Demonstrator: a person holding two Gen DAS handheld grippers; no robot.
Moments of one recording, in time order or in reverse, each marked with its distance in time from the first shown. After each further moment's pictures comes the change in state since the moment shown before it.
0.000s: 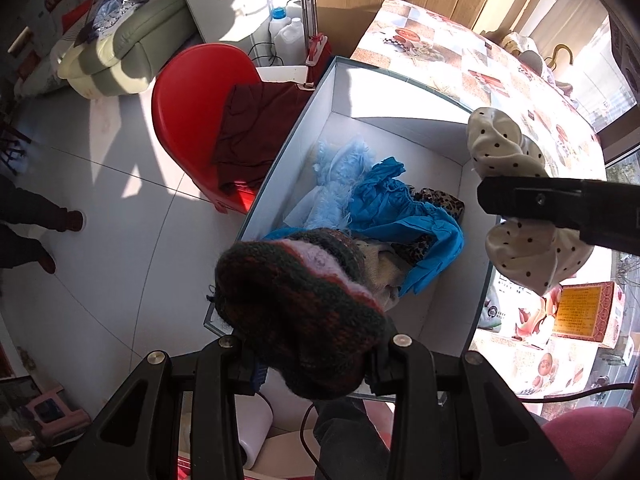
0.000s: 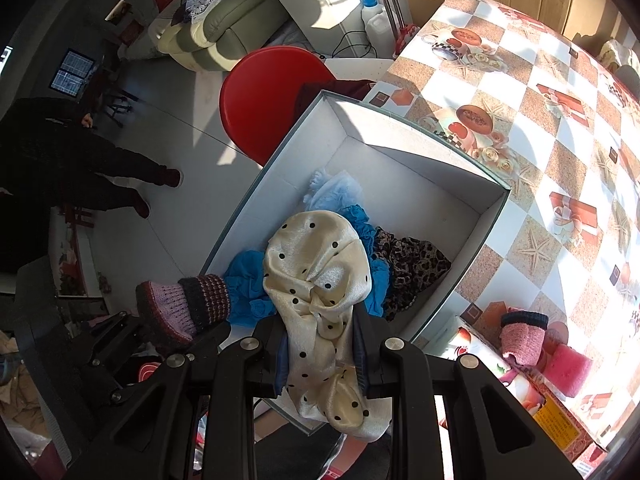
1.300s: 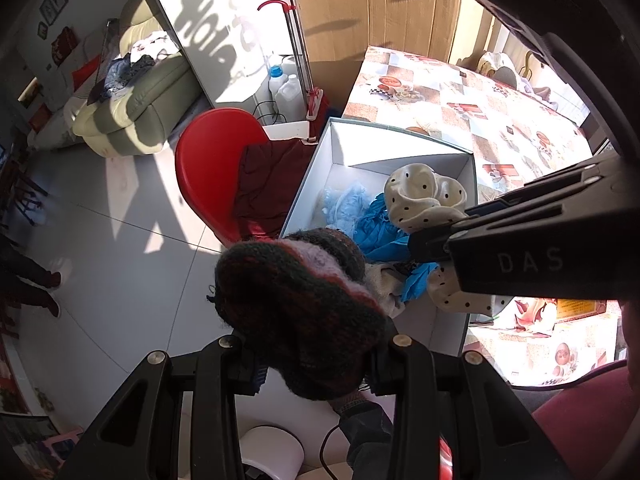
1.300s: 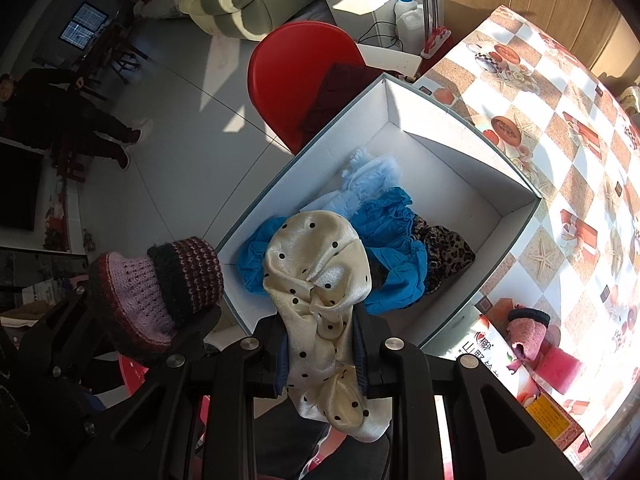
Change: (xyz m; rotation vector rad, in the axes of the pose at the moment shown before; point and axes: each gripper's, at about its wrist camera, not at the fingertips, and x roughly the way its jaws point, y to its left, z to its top) left arm -0.052 -0.002 -0.027 0.091 -0.208 0.065; right arm 0.008 0.052 -0.013 -0.130 0.068 -0.063
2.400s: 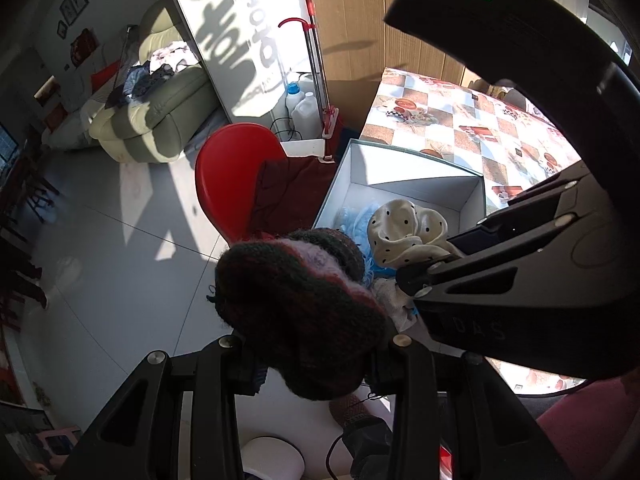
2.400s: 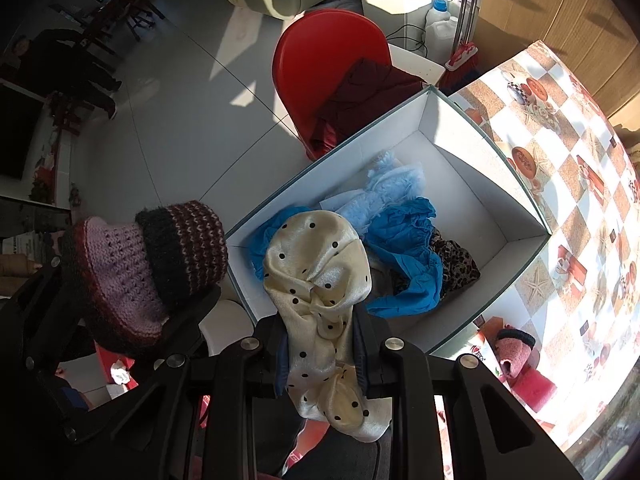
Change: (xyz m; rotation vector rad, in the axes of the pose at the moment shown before) left arm -0.019 0.016 -0.006 -0.040 -0.071 0.032; right arm 0.006 0.039 0.003 -0.156 0.053 -0.075
